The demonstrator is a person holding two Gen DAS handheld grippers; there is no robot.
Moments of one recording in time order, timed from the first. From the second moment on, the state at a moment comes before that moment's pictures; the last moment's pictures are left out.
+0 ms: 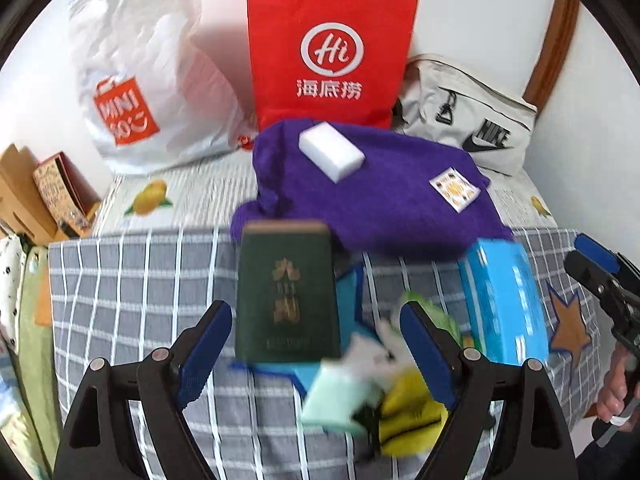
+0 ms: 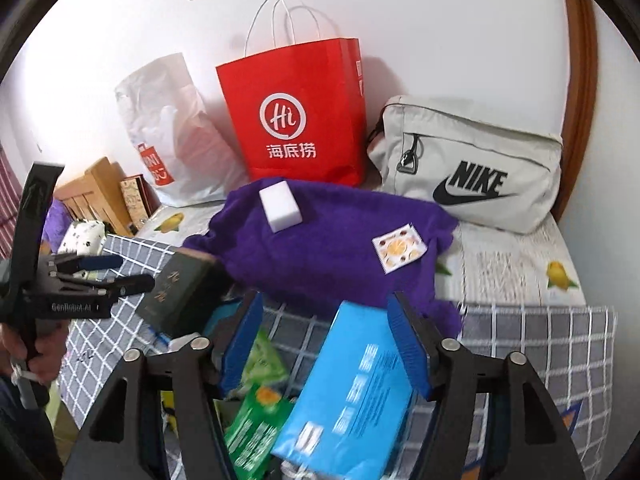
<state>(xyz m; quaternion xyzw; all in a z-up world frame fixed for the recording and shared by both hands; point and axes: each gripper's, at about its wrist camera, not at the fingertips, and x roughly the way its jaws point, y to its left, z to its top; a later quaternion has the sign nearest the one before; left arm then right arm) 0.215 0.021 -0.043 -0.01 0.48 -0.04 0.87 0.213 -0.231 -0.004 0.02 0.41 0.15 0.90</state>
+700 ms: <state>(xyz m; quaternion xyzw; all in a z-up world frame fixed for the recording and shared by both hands) 0.138 -0.023 -0.099 -0.04 0.48 -0.11 0.87 0.130 -0.256 -0.036 0.05 0.41 0.15 0.90</state>
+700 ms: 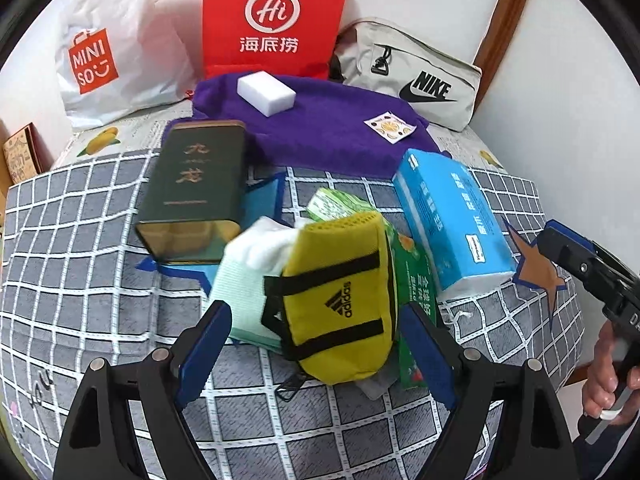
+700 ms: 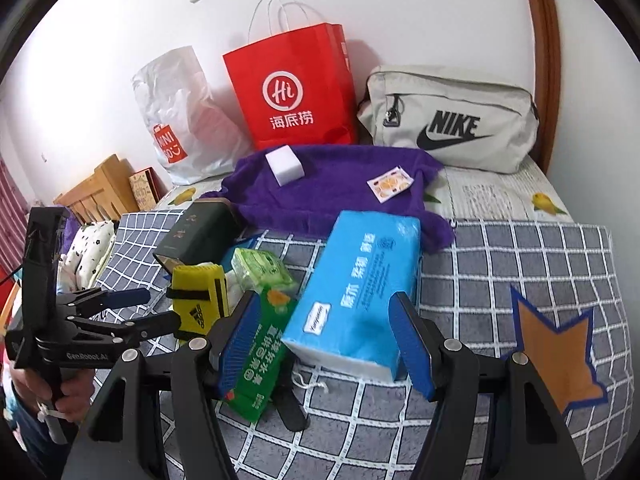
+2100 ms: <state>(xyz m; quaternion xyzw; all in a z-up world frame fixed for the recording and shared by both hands) 0.150 0.016 -0.103 -0.05 0.45 -0.08 0.89 0.119 -0.189 -0.108 0.07 0.51 0.21 0.83</state>
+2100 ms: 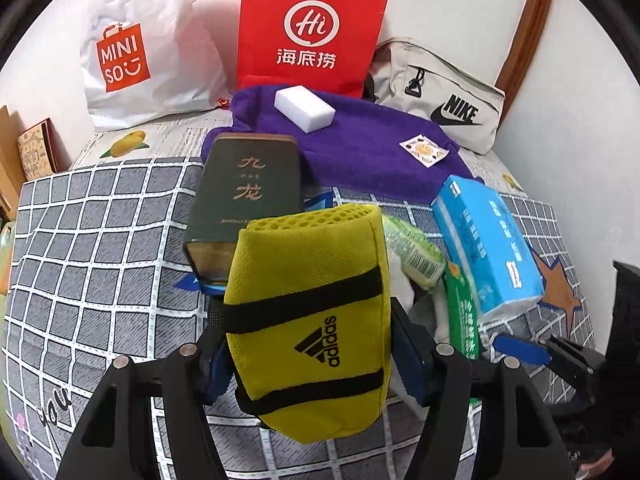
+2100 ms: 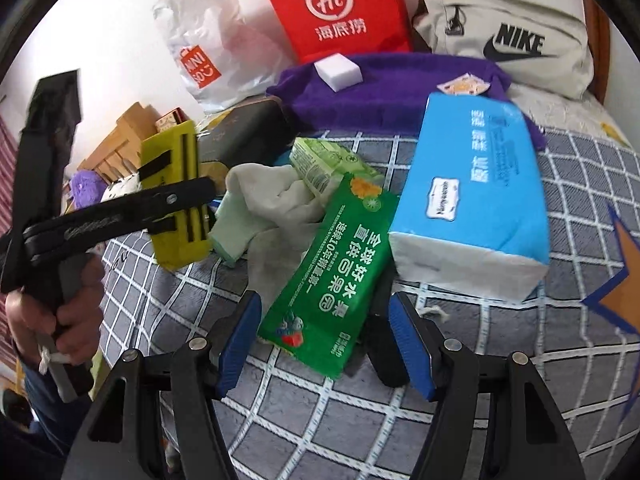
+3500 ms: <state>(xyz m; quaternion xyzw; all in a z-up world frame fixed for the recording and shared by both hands) 0.163 0.035 -0.124 -0.06 0.48 -0.09 0.87 0.136 -0.170 -0.121 -0.01 0.51 0.18 0.84</state>
